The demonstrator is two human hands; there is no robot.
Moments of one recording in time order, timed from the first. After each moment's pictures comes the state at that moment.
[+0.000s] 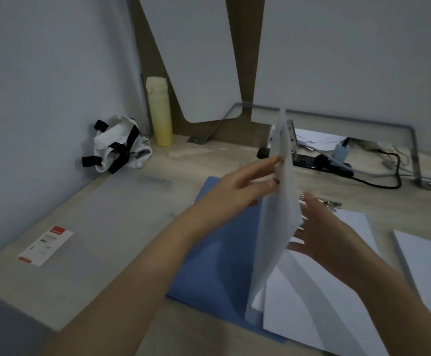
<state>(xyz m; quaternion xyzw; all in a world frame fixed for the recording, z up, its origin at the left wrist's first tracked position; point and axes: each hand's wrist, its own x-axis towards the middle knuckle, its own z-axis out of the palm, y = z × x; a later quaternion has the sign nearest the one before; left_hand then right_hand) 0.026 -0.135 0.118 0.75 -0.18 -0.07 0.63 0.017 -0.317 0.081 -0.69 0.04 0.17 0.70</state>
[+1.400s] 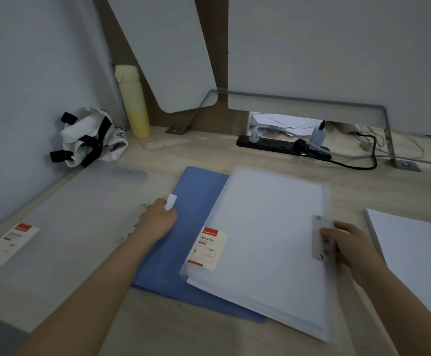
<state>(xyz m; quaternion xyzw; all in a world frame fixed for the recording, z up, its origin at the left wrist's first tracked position) 0.056 -0.088 0.013 0.89 0.19 -0.08 0.40 0.032 -0.418 -0.008 -0.73 0.27 0.02 0.63</state>
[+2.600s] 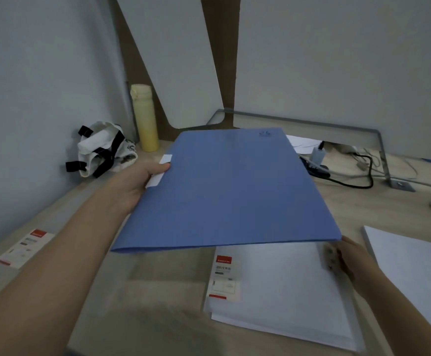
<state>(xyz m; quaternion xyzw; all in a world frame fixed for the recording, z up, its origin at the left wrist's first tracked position) 0.061 -0.051 0.115 0.58 0.15 -0.15 0.79 0.034 -0.421 -0.006 -0.71 0.26 0.01 0.65</state>
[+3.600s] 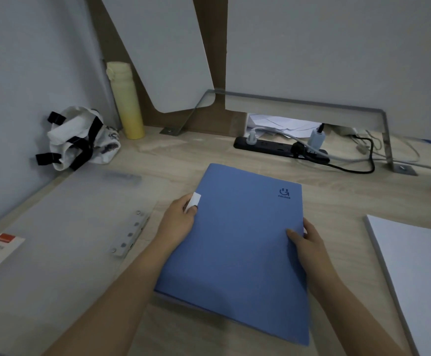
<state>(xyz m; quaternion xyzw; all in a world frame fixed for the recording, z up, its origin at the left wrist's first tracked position) 0.080 -0.119 -0.002 0.85 0.06 -0.01 0.52 0.036 -0.349 -0.015 -0.71 0.19 -0.01 0.68</state>
